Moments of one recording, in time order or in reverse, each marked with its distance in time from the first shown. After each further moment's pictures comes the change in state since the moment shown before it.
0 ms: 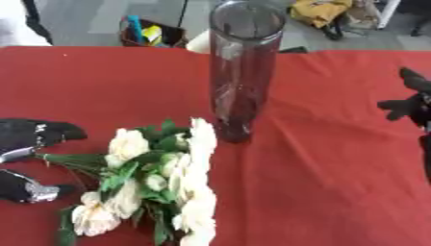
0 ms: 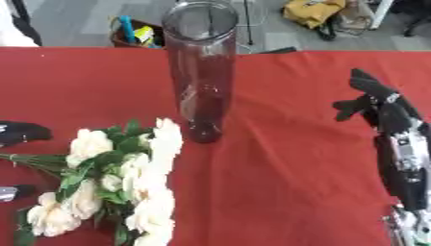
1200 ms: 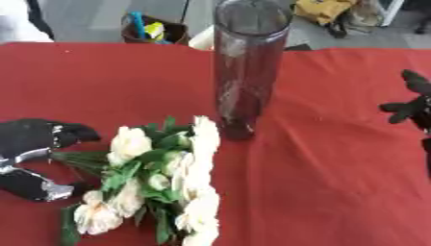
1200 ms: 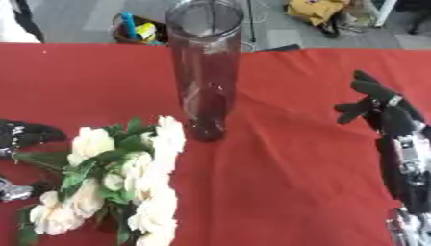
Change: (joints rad) left arm -0.036 -0.030 -0.025 0.028 -0.006 -0.034 -0.001; right arm 0.000 0.009 0.006 0.000 -0.002 0.003 0.013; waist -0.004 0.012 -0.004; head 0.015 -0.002
